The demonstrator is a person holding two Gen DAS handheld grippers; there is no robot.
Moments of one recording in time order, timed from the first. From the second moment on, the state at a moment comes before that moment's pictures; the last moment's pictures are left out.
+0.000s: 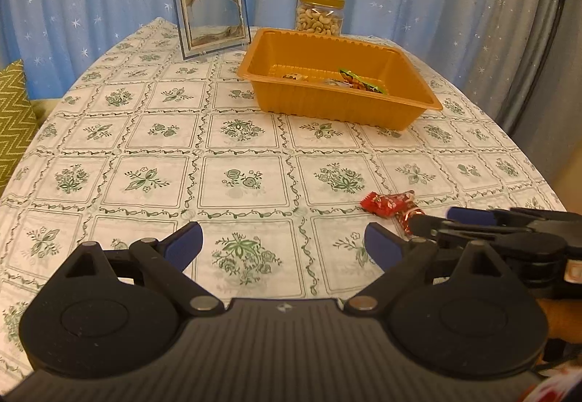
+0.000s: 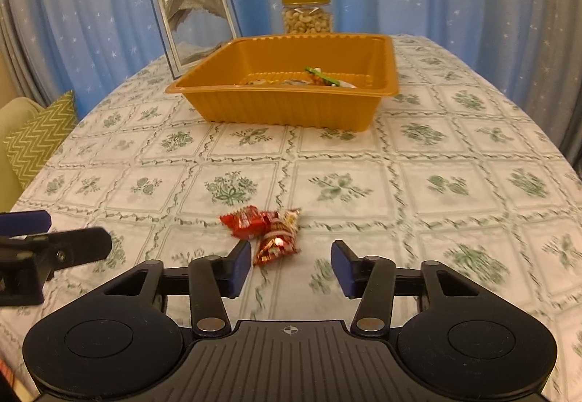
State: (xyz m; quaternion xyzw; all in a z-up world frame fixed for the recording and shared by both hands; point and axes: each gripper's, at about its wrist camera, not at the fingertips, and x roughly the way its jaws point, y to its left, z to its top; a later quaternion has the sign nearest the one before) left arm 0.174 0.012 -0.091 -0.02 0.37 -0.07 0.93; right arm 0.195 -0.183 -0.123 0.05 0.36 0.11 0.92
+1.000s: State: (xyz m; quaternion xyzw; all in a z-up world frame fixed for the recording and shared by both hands) left arm 0.226 -0.056 -0.119 0.05 0.36 -0.19 0.91; right arm 0.196 -0.244 -0.122 0.07 0.37 0.03 0.93
